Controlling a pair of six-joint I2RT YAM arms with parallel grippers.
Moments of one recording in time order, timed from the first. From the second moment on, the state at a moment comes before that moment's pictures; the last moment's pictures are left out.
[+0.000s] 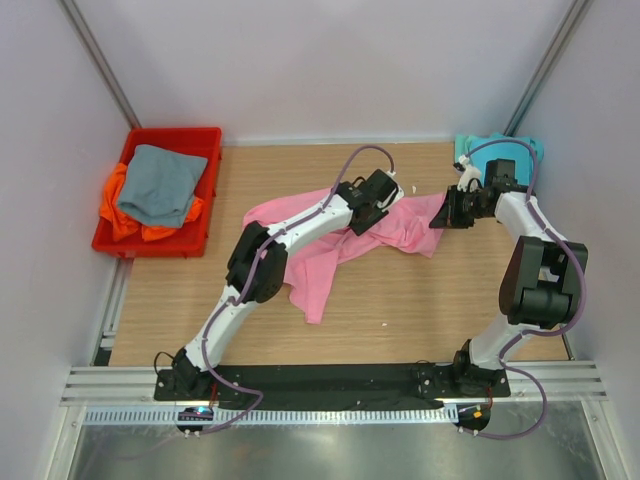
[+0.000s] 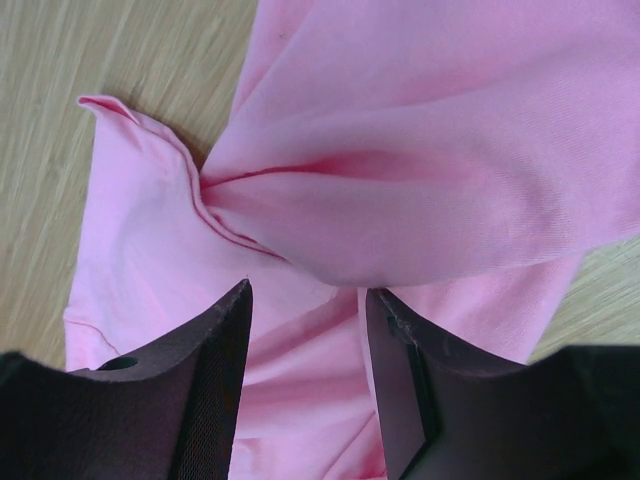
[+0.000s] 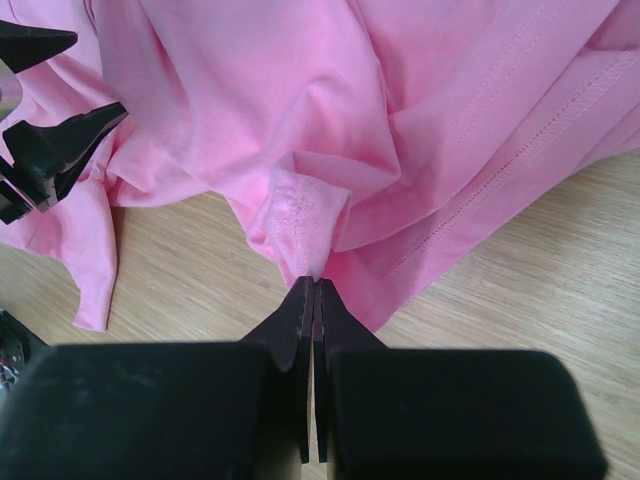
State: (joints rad) left arm -0.84 2.42 2.19 -0.80 -0.33 0.20; right arm -0.19 1.68 1.21 -0.61 -0.63 -0.09
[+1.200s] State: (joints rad) left arm -0.84 2.50 2.28 -0.79 -0.35 0.24; right arm -0.19 1.68 1.21 -0.61 -0.63 -0.09
